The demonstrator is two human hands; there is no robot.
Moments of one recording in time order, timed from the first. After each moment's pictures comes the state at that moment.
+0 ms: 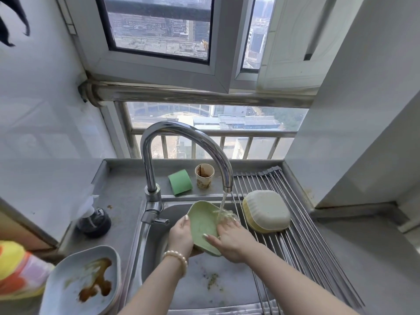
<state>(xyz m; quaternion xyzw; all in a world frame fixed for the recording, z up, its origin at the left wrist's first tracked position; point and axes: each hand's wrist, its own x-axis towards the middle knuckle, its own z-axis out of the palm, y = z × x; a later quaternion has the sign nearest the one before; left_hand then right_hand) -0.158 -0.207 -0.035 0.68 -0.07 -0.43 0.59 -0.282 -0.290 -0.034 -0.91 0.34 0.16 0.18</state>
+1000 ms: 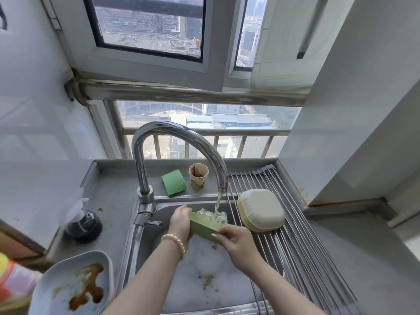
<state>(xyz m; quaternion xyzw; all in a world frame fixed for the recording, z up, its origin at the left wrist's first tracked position) -0.148 -0.243 -0.028 0.65 -0.05 -0.48 0.59 -0.301 -0.265 -0.029 -0.73 0.39 -0.27 0.49</state>
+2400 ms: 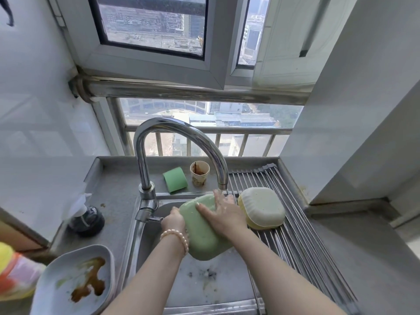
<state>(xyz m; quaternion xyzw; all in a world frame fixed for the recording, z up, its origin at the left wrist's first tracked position) -0.133 -0.247 -0.055 0.67 0.14 -0.43 0.59 -0.254 -0.301 0.000 -0.83 0.51 0.03 0.23</state>
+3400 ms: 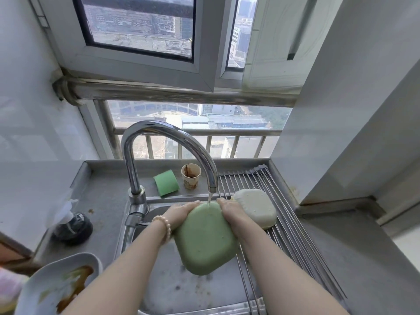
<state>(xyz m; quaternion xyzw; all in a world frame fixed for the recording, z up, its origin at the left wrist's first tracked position) -0.129 -0.261 -0.010 0.72 -0.26 -0.52 0.36 -0.267 -0.324 0.011 -0.61 0.60 -0.10 0.50</state>
